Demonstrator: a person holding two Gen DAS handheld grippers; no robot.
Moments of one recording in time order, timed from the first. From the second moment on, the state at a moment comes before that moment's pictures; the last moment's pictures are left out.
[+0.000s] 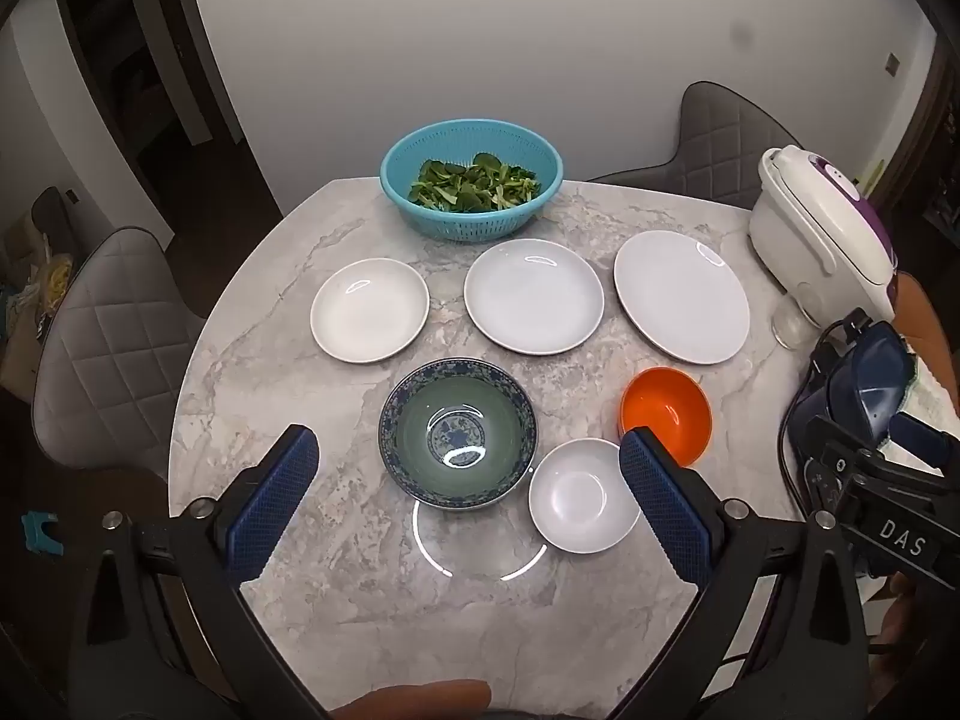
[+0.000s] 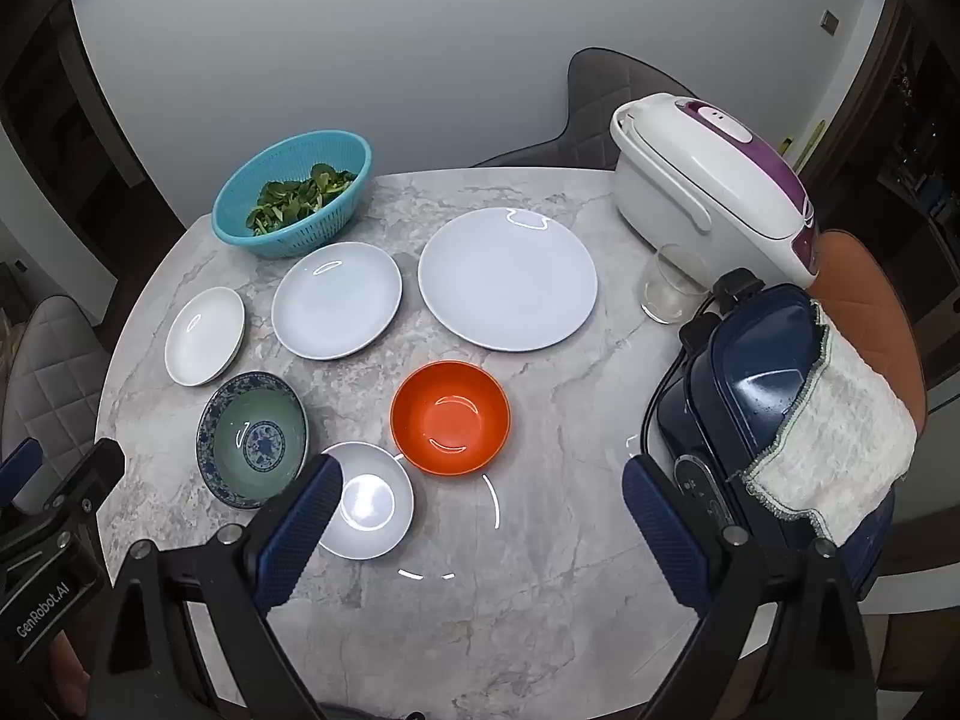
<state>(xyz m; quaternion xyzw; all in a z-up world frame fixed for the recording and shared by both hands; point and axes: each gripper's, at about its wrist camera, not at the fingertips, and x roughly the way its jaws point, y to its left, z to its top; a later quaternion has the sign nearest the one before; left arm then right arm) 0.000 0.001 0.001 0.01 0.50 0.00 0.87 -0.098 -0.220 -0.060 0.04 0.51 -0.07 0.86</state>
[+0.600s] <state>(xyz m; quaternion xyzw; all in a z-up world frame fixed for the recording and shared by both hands) -0.002 -0.001 -0.005 0.01 0.50 0.00 0.86 -0.101 -0.215 -0.059 0.05 0.51 -0.07 0.86</state>
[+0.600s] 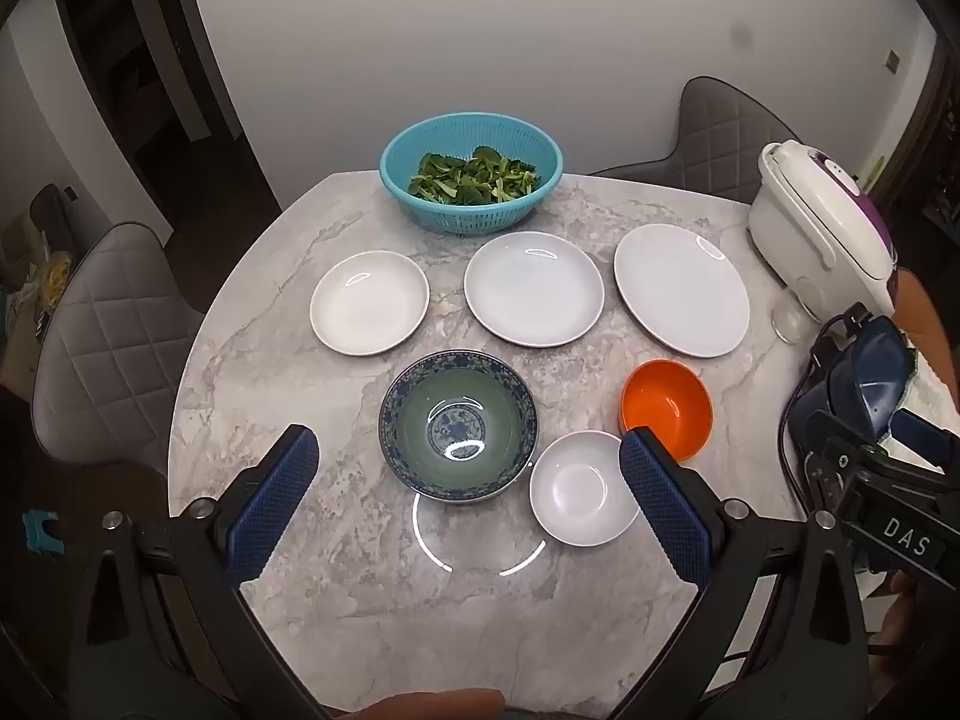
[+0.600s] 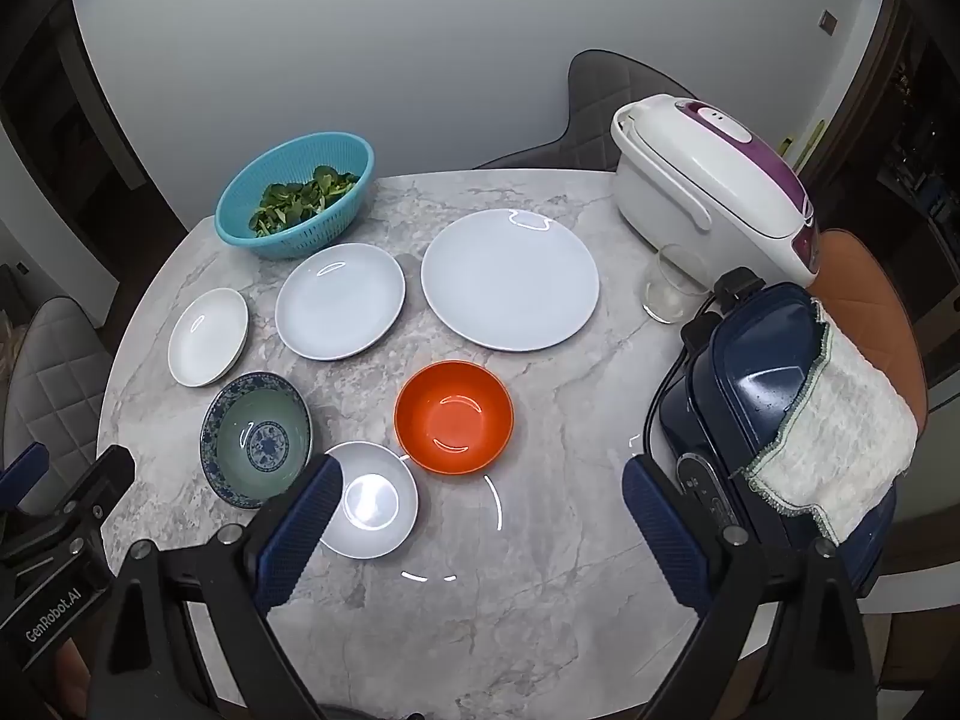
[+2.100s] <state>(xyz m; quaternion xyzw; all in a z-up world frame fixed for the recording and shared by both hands) -0.005 0.004 -0.017 0.01 0.51 0.00 0.86 -0.102 -0.211 -0.059 0.04 0.50 -0.07 0.86</state>
